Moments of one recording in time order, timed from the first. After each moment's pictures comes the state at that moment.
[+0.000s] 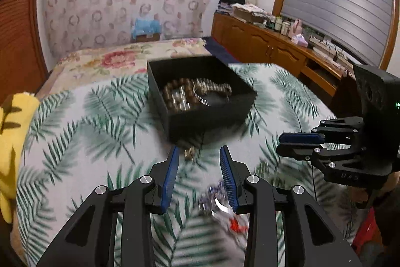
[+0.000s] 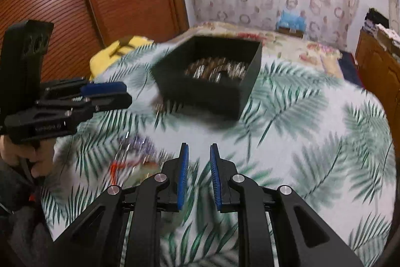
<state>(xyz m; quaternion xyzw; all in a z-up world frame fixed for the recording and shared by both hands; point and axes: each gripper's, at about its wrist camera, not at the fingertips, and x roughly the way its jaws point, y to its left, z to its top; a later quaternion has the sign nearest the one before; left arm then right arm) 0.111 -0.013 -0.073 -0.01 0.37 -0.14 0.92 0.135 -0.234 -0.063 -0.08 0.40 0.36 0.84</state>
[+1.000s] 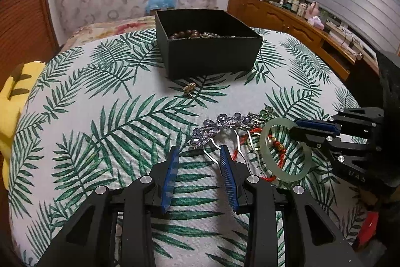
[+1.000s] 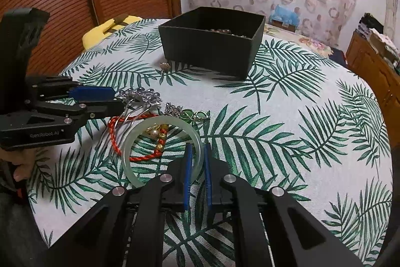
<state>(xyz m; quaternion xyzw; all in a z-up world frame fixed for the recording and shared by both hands) 0.080 -0.024 -0.107 -0.01 0.43 -0.09 0.90 0.097 -0.227 -0.085 -0.13 0.41 0.32 0.84</state>
